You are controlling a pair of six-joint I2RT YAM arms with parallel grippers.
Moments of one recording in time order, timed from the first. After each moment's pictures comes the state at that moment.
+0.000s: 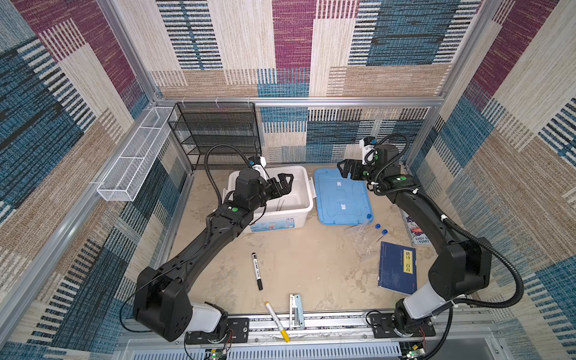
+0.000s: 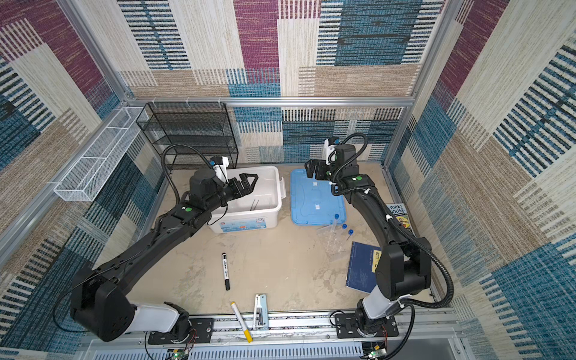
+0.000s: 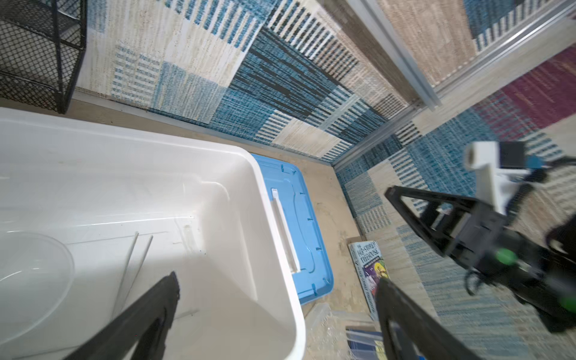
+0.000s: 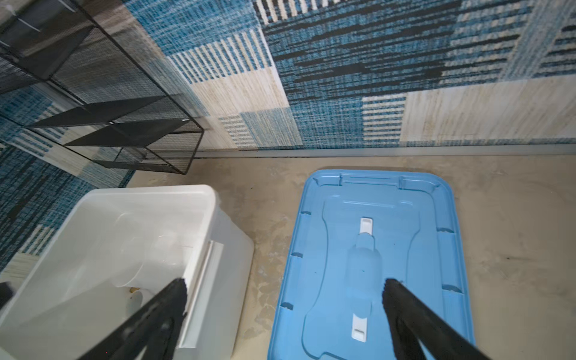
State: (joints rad) left arm -0.45 1.35 1.13 -0.07 0.16 -0.65; right arm 0.18 1.62 1.45 -0.33 -0.22 0.26
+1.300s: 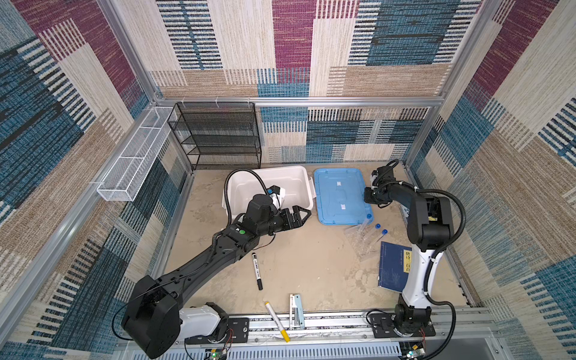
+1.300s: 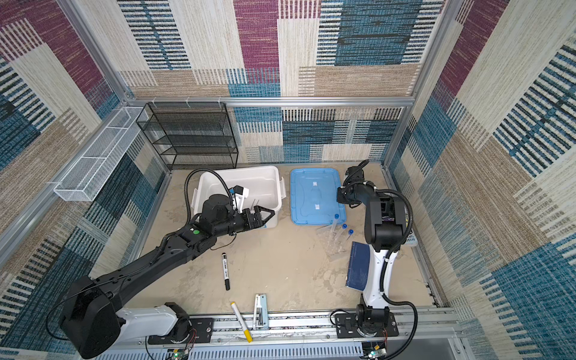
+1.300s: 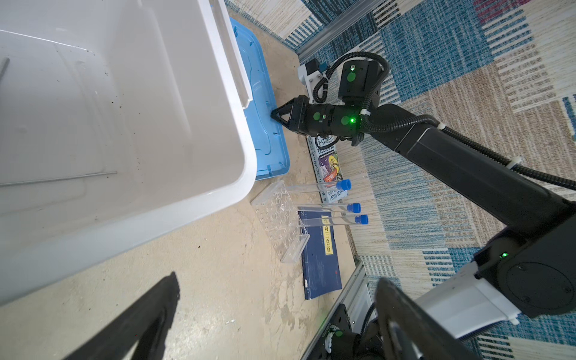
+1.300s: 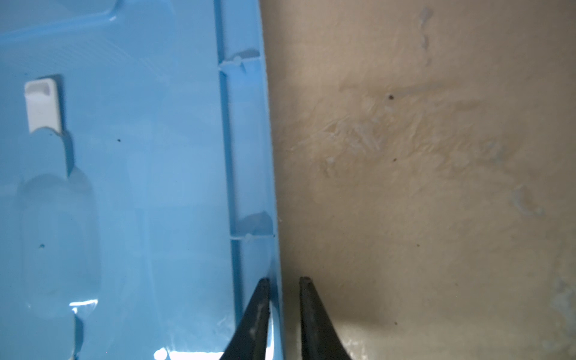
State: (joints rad) left arm -0.61 1.29 0.90 -0.06 0.35 -0.79; right arm -0.04 2.13 1.51 -0.44 -0.09 0.09
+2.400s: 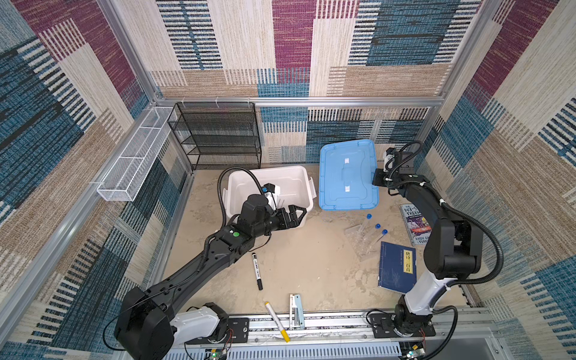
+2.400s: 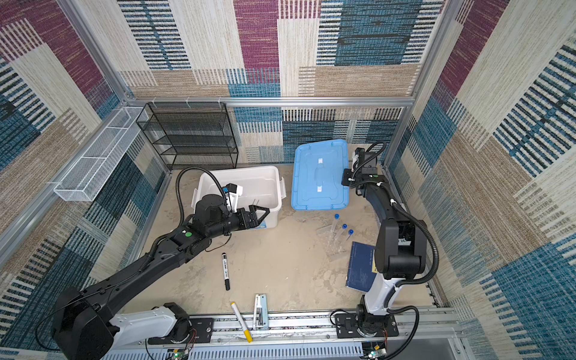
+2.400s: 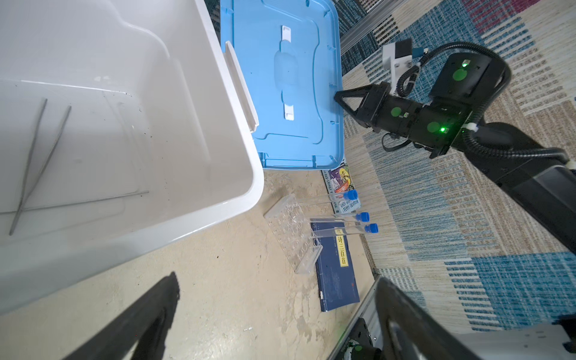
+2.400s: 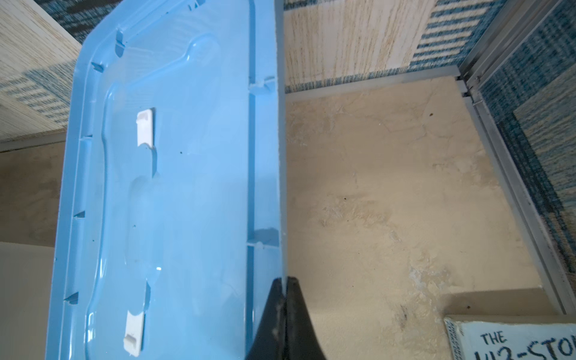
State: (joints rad) left arm -0.60 1.21 0.92 -0.13 0.26 -0.71; right arm -0.04 1.74 1.44 -0.38 -0.10 0.14
